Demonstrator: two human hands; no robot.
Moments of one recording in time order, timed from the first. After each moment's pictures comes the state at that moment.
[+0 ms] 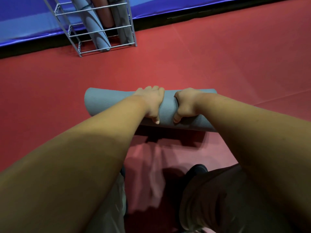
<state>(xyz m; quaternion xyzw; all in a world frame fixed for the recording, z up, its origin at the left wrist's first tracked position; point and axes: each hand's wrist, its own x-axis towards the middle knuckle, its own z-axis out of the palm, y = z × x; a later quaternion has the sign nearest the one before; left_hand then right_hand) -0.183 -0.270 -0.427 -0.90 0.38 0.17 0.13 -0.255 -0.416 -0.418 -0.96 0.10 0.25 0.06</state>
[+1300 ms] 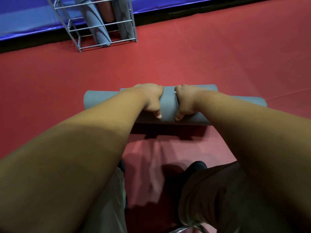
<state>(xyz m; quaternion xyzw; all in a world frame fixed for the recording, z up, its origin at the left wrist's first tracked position) -0.171 -0.271 -0.423 -0.90 0.34 0.23 0.09 -0.254 -0.413 -0.423 -0.97 0.10 0.24 0.04</state>
